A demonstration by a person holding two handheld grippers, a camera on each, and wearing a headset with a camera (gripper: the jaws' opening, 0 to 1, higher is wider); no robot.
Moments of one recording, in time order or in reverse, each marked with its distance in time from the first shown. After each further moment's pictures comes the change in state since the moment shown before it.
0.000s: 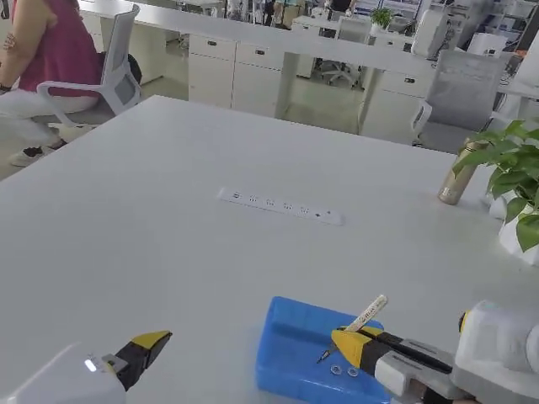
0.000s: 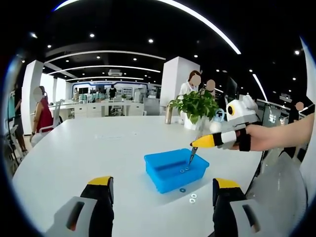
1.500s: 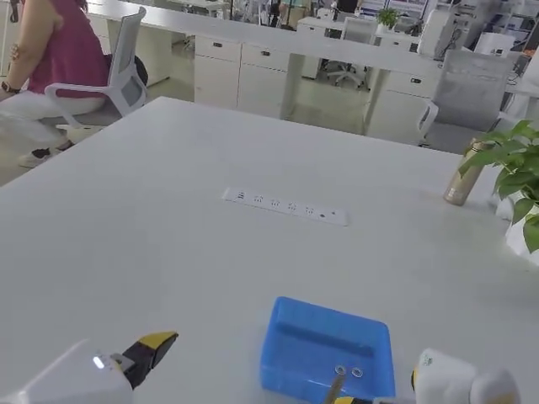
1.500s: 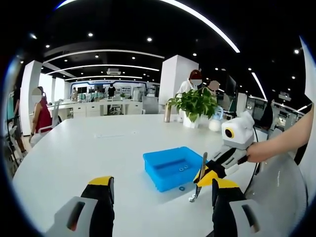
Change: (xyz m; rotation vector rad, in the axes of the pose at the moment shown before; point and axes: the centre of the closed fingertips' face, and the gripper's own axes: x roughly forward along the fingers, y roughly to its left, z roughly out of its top) left arm 0.000 -0.002 -0.003 0.009 0.015 -0.010; right arm 0.009 0.023 -0.094 -0.245 0.316 0.189
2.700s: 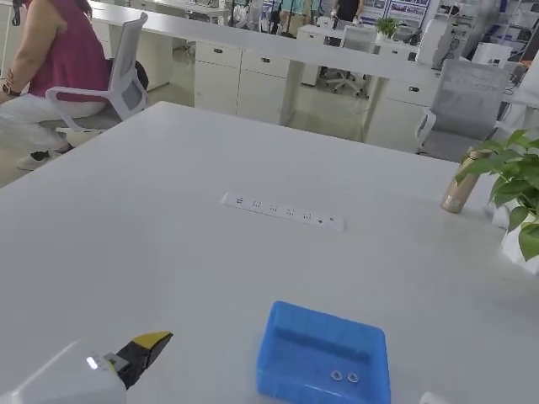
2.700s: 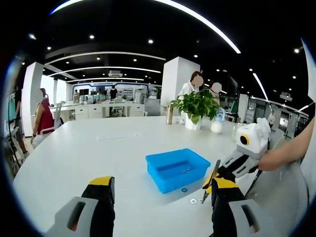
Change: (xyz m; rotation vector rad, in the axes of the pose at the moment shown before) left arm -0.002 0.004 0.003 0.003 -0.018 0.020; right arm -0.007 0.006 -0.013 -0.044 -0.039 -0.110
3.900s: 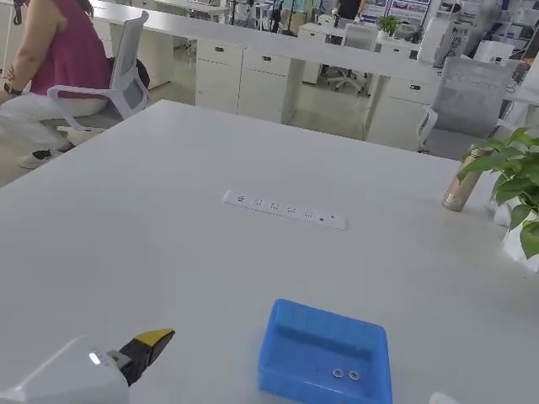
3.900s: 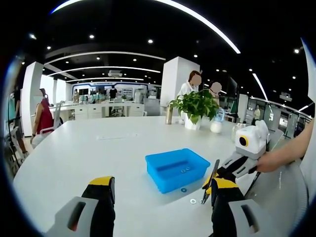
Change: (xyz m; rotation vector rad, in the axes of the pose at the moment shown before) left arm 0.000 0.000 0.000 -0.001 -0.001 -0.004; right arm 0.001 0.000 -0.002 0.035 -0.046 0.029
